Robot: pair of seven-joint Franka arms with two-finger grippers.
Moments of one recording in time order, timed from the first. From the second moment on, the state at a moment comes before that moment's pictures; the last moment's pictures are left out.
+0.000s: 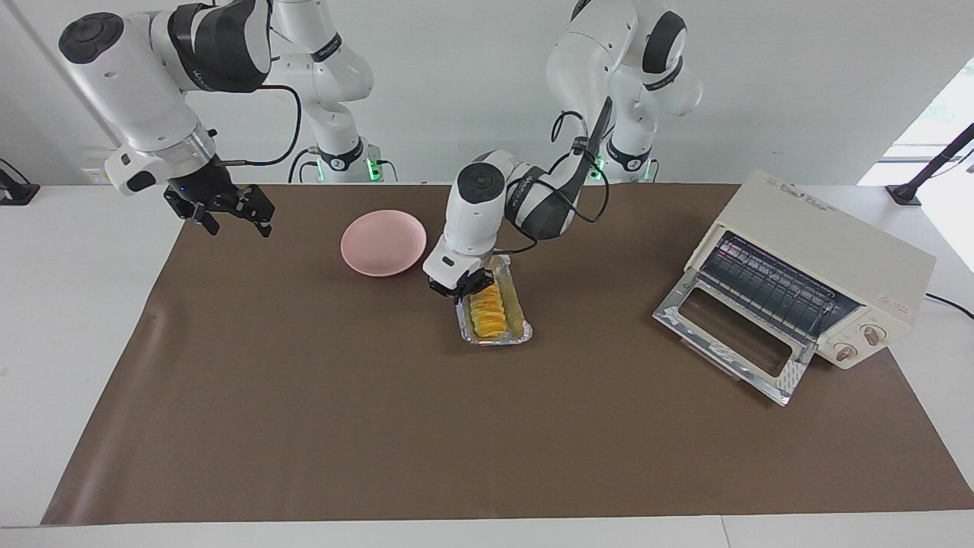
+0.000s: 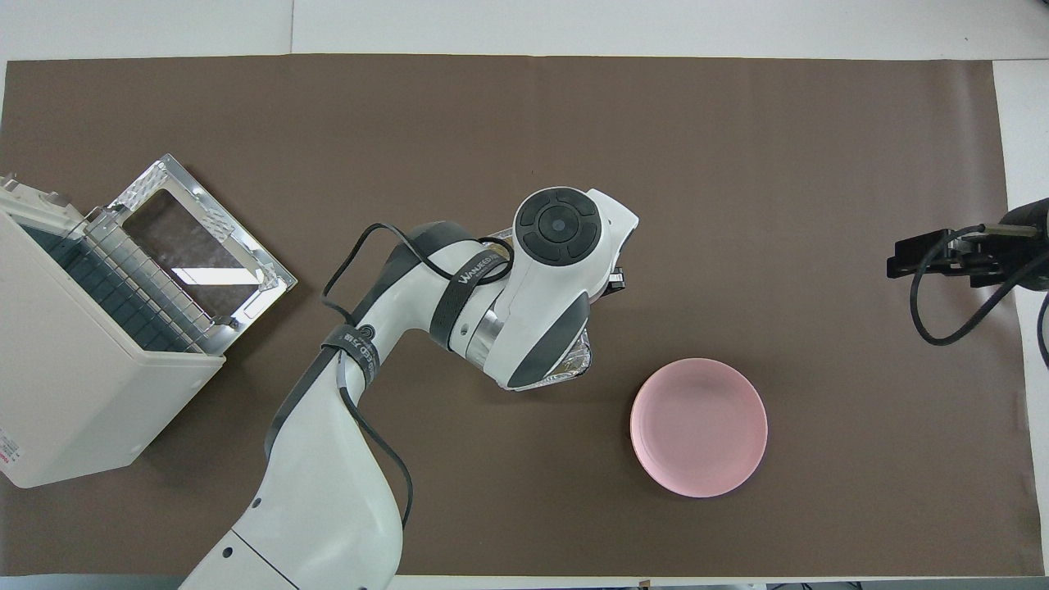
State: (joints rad) left arm -0.80 0.57 0.04 -1.47 -0.19 2.11 -0.75; right arm -0.02 -0.07 -0.06 -1.84 0.06 1.74 0.04
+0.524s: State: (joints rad) left arm -0.66 0.37 0.09 -1.44 -0.22 1.87 -0.76; right arm 0.01 -0.08 -0.05 -1.86 0.06 1.75 0.04
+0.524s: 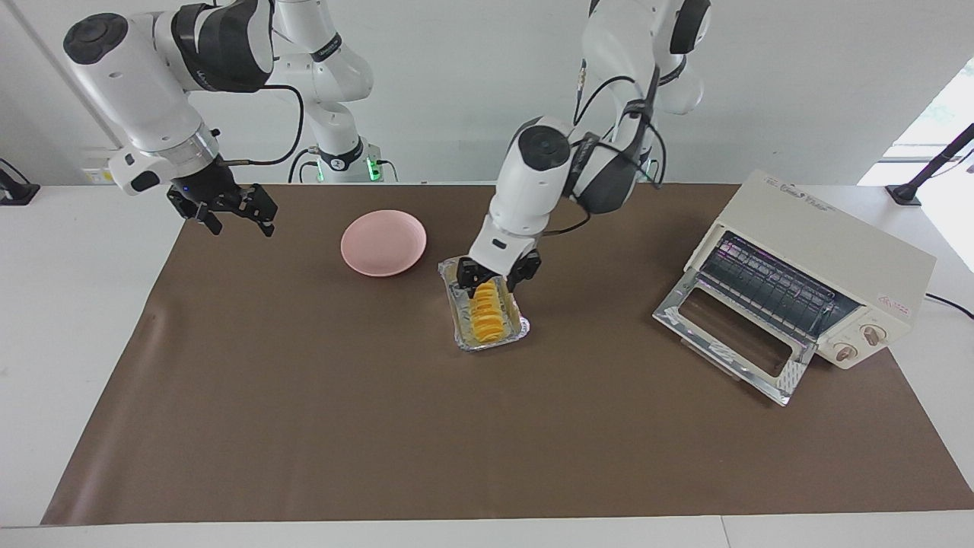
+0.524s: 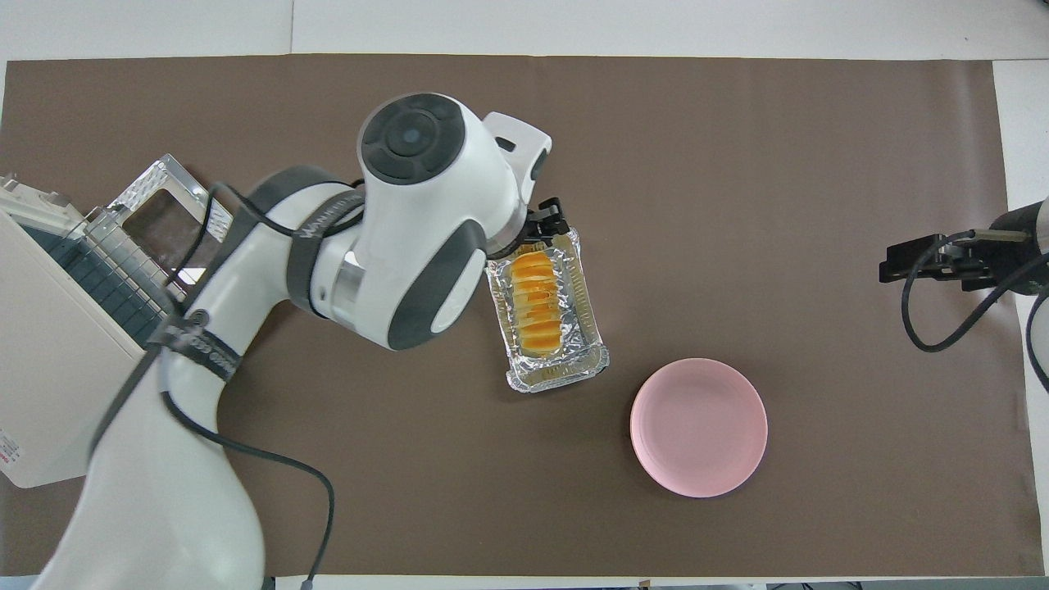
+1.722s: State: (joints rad) left arm -0.08 -0.03 -0.02 -1.61 0.04 1.36 -0.15; right arm 0.51 0.31 -0.05 -1.93 0.06 2.24 0.34
